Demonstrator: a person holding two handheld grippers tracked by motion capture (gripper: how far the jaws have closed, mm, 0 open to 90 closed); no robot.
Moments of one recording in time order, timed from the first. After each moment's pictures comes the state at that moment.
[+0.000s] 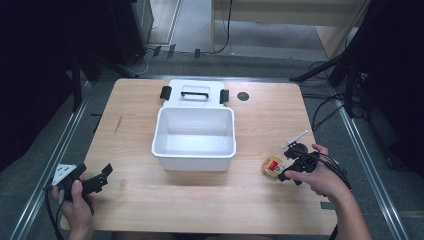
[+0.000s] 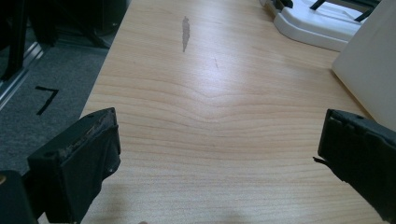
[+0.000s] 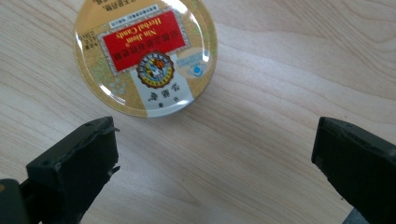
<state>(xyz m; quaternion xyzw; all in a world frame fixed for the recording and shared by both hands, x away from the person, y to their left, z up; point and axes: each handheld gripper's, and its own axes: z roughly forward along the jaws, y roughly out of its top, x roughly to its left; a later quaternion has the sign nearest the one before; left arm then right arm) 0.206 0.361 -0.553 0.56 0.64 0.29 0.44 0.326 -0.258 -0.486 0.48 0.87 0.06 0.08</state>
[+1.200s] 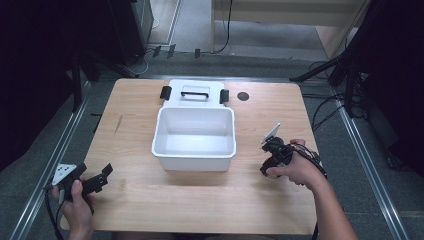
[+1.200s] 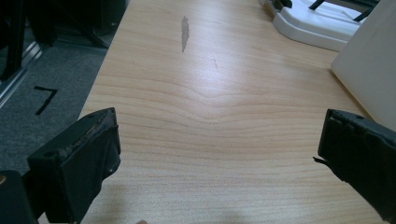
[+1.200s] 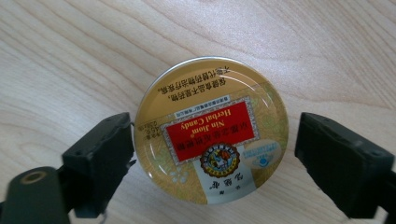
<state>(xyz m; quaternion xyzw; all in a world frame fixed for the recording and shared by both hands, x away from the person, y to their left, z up) 0.207 0.361 -0.553 0.56 0.64 0.28 0.45 0.356 -0.202 -0.501 0.46 0.88 0.01 0.05</state>
